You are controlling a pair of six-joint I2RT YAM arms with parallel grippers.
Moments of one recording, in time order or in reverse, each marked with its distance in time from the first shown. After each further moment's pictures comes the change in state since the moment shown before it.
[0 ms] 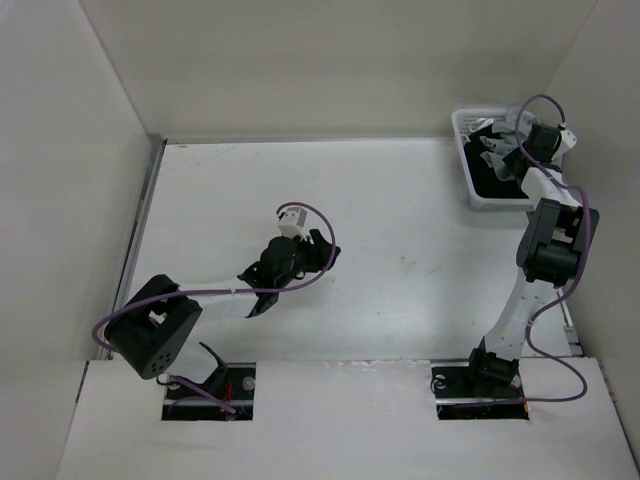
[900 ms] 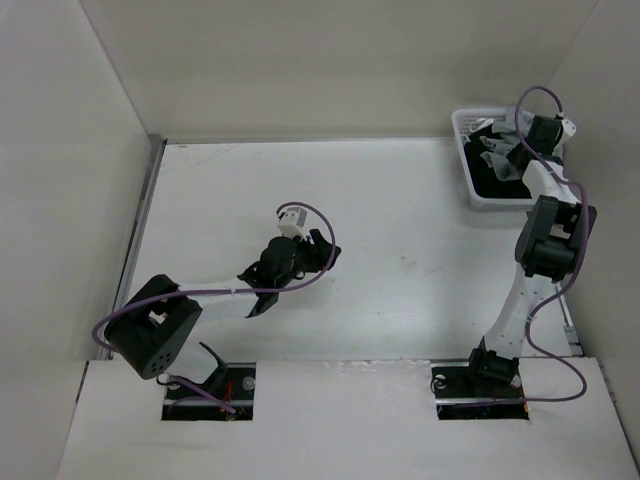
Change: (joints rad) left arm 0.001 0.000 0.000 0.002 0.007 -0.008; right arm 0.001 0.063 0.135 -0.060 -0.006 -0.103
